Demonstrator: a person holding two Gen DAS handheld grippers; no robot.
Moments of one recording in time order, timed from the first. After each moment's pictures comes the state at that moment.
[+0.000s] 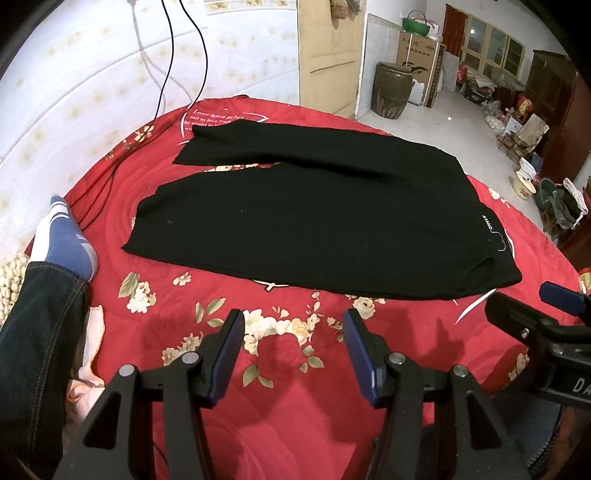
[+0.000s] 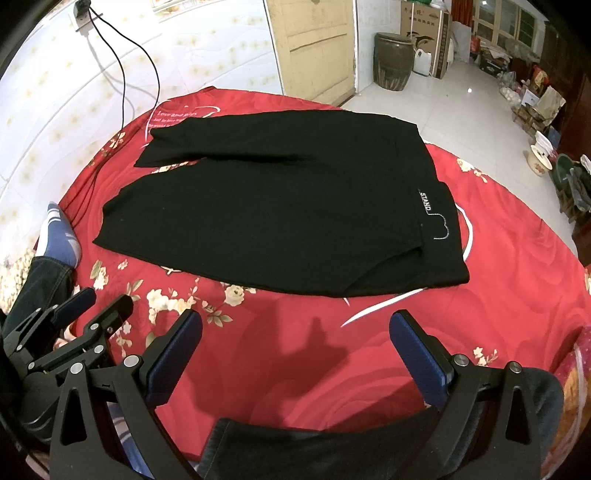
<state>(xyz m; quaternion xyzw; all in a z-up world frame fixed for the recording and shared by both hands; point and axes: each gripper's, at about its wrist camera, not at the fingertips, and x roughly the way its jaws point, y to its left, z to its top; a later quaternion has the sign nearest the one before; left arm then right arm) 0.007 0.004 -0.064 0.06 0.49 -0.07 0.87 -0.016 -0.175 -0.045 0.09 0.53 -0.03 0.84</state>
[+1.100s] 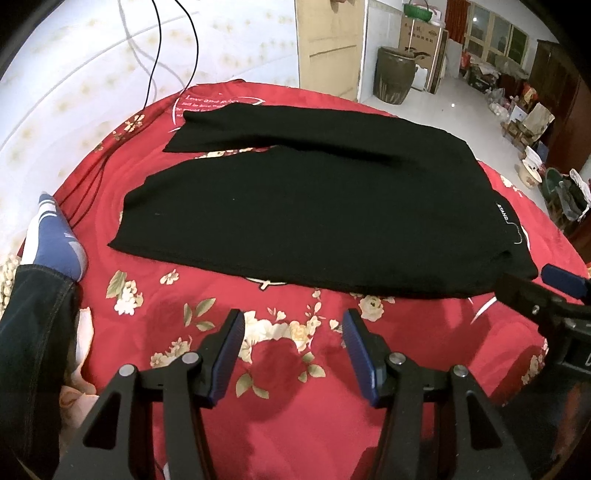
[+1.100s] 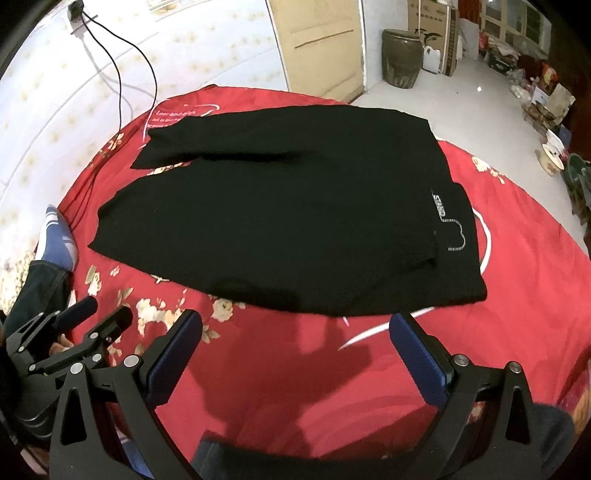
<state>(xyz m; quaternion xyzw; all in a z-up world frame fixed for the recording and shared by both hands) 0.030 -0.006 -0.088 0.07 0.52 -0.07 0.85 0.008 -0.195 -0.072 0.10 0.53 0.00 0.84</state>
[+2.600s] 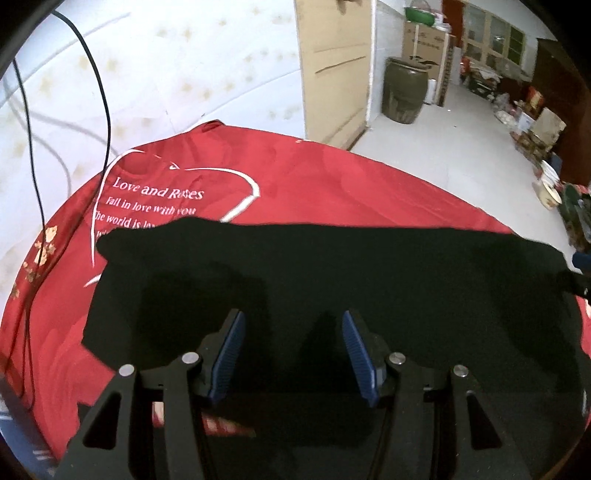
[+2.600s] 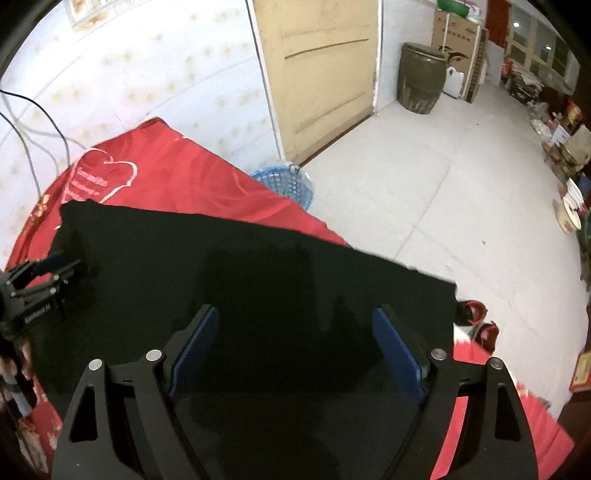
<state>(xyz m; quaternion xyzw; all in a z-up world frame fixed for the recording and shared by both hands) 0.345 -0.034 -0.144 0.09 0.48 -0.07 0.87 0.288 -0.314 -0.127 0.04 0.54 0.02 0.84</state>
